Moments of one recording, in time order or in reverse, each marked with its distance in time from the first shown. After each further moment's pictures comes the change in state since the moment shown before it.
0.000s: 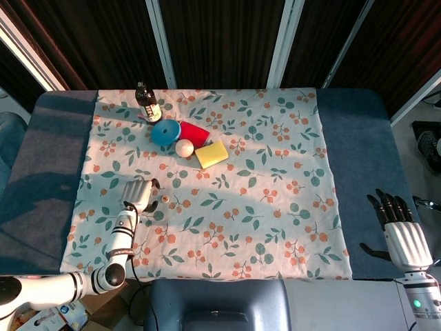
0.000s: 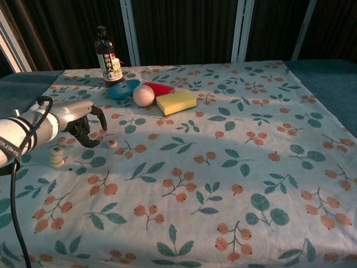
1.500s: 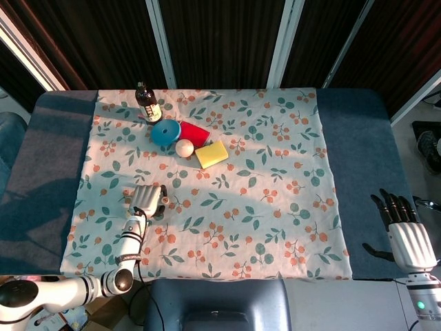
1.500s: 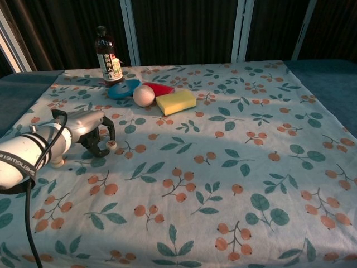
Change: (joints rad) left arm 0.011 -0.111 0.018 0.121 0.099 -0.004 -0.009; right arm -0.011 0.011 0.001 0.002 -0.005 0.019 0.025
